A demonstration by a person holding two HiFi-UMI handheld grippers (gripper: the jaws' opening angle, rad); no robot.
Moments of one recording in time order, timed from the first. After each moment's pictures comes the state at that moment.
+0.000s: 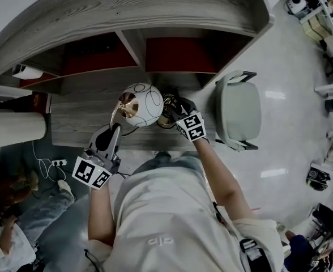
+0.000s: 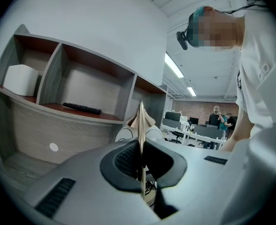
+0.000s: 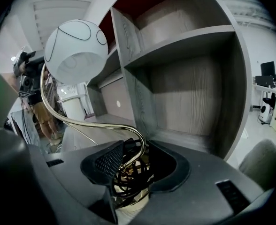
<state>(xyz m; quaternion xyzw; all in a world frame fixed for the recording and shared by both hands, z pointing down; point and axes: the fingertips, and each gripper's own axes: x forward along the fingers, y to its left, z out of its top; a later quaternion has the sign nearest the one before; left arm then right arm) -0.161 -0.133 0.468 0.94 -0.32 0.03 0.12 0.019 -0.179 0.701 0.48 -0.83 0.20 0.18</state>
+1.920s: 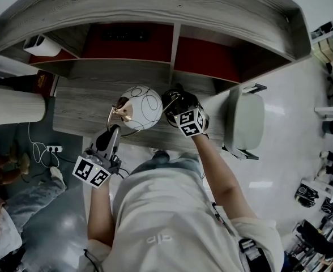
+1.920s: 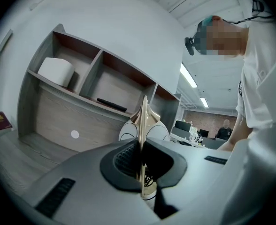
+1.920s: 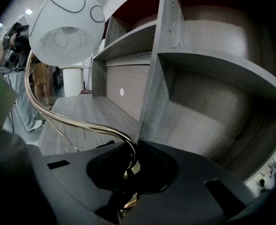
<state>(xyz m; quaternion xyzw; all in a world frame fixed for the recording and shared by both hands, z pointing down) -0.253 -0.127 0.501 0.91 -0.38 -0.01 0.18 -0.033 -0.225 0.692 0.48 -0.81 0.09 0.33</state>
